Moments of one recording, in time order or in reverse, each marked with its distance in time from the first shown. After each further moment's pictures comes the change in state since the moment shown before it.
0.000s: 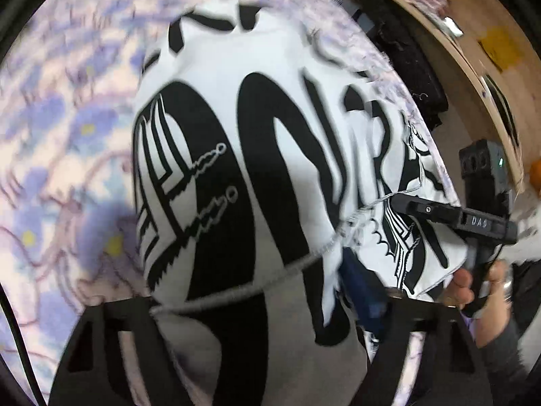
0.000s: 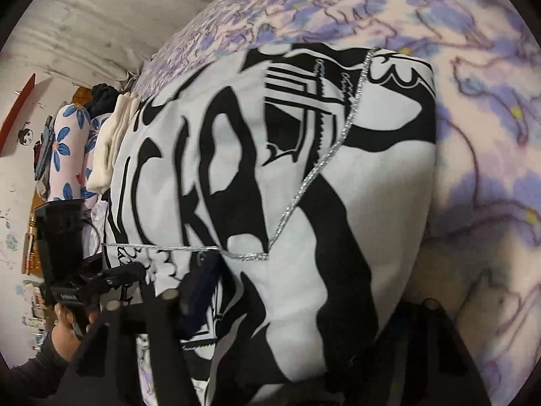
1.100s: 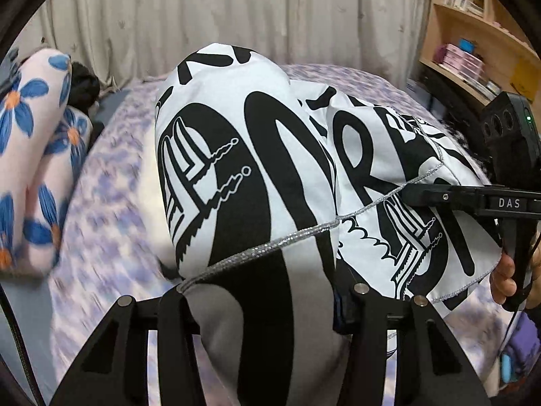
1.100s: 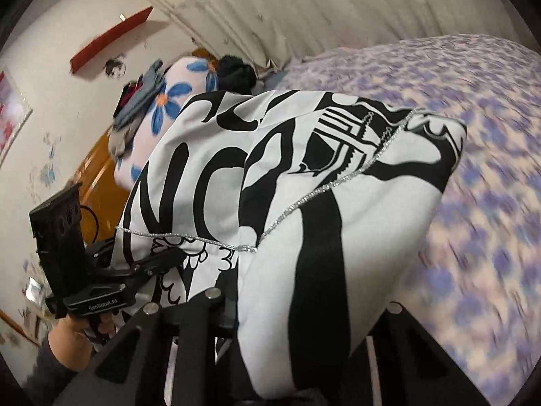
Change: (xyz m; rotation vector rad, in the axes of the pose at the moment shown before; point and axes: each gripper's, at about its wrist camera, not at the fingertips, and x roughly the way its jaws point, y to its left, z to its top) left arm -0.360 0.279 0.046 0.077 -0.315 0.419; right arm 0.132 0.458 0.092 -0.380 -0.131 0.237
